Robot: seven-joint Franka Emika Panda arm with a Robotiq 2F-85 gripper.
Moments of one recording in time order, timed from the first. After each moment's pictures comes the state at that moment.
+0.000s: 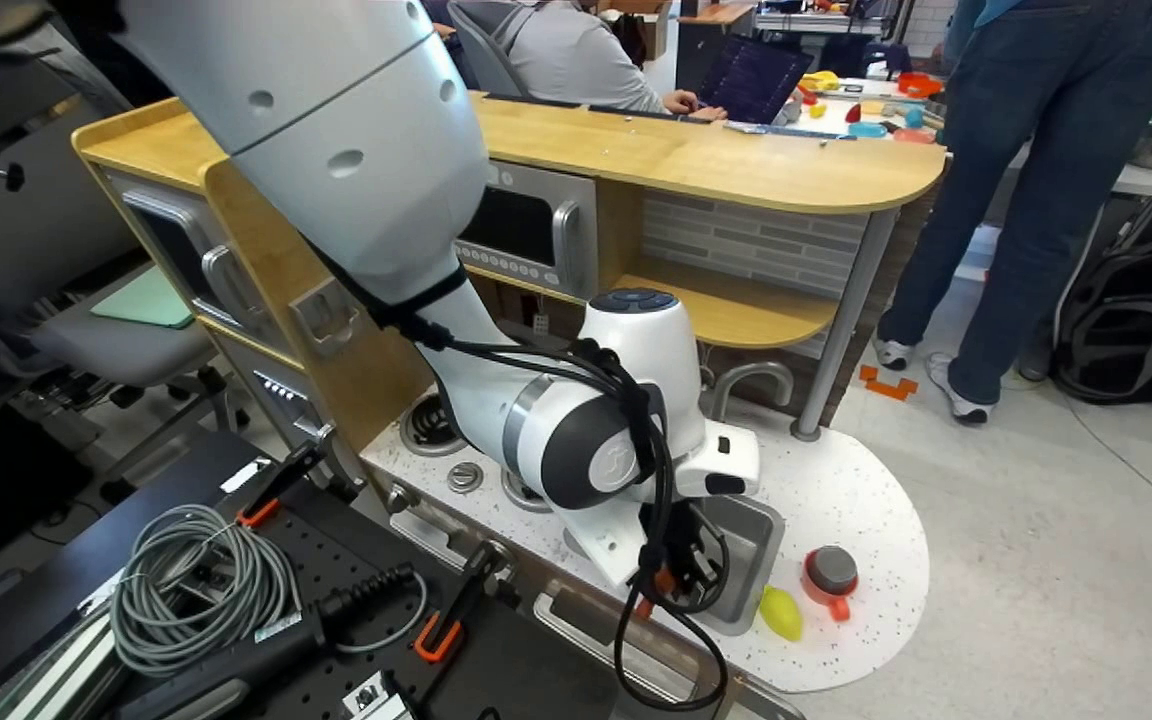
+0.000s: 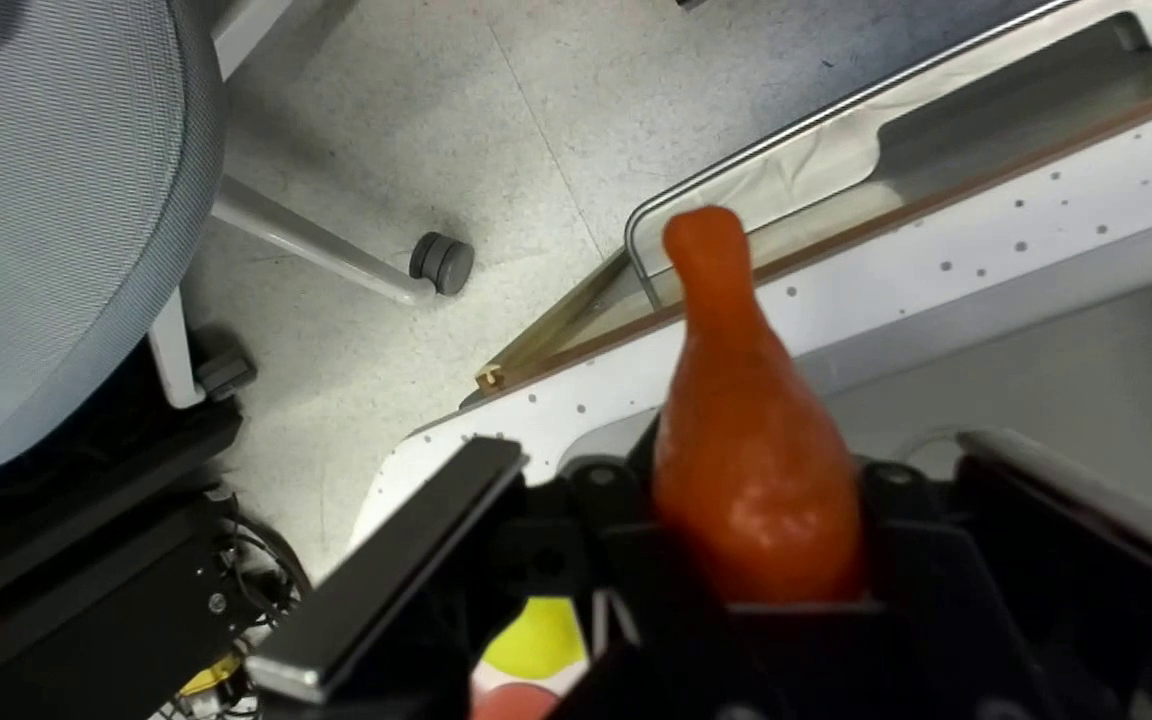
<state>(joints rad) -0.05 0.83 -0.38 -2.10 -0.07 2.85 0.19</state>
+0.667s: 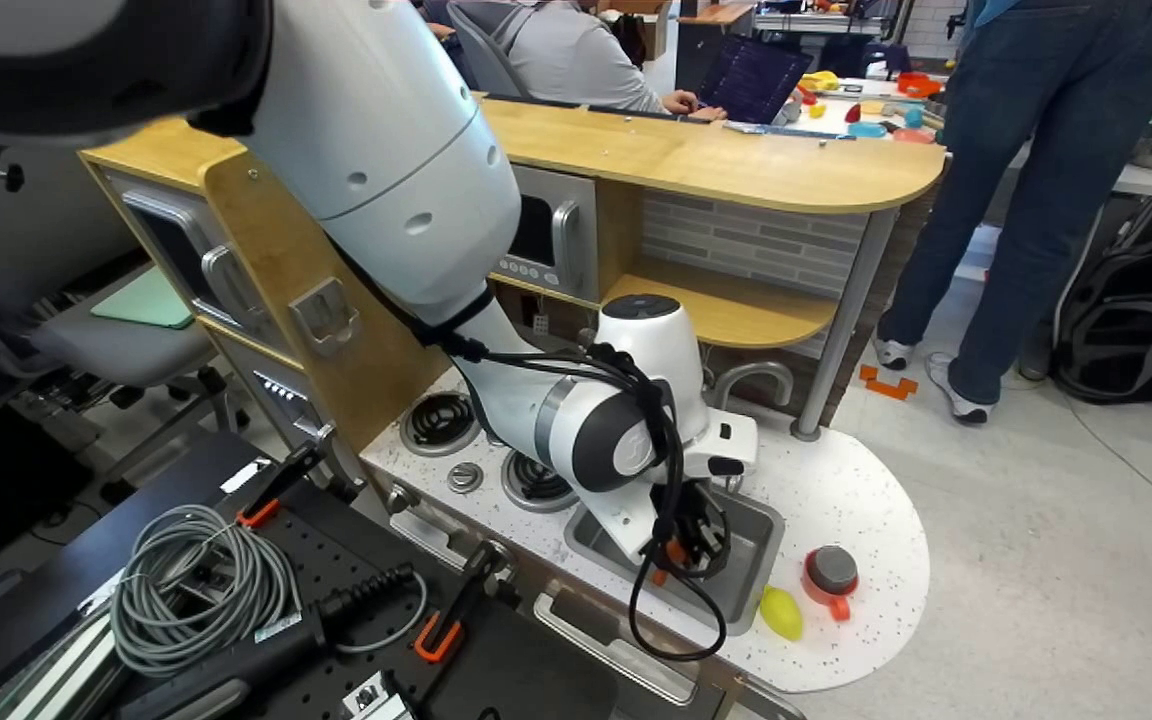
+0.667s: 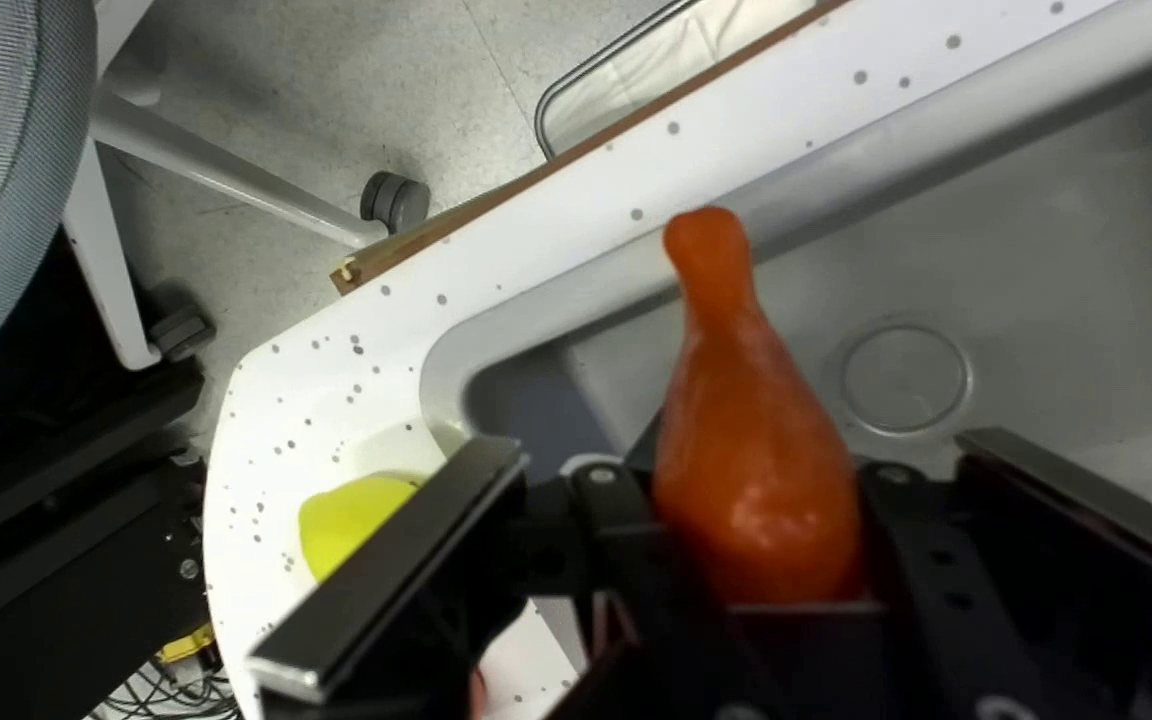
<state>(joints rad) -0.05 0.99 -0.34 -1.90 -0.05 2.84 0.26</state>
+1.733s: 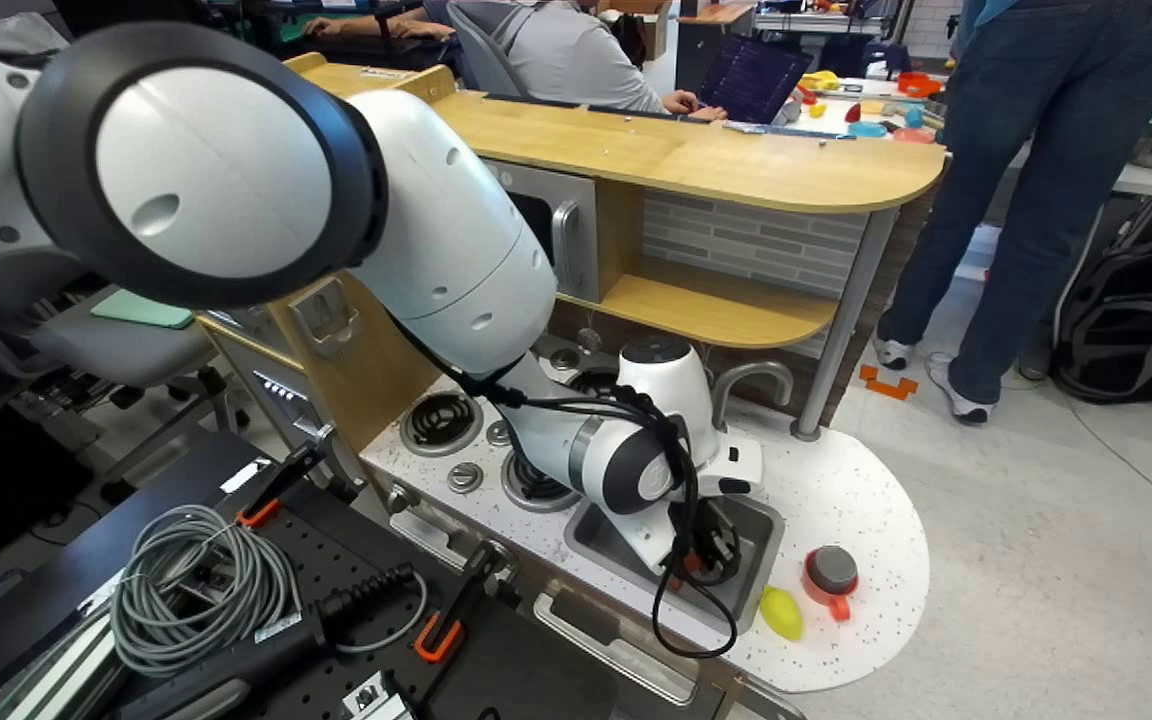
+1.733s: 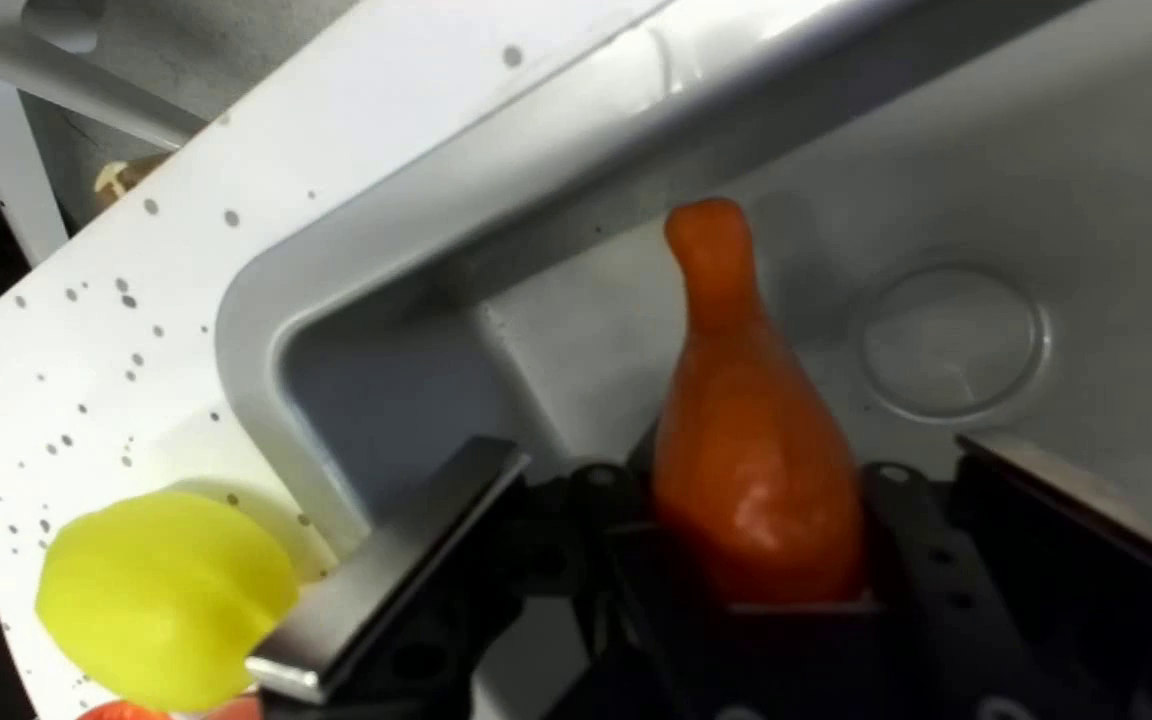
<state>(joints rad) -0.06 1.24 -0.34 -1.61 0.01 2.83 0.28</state>
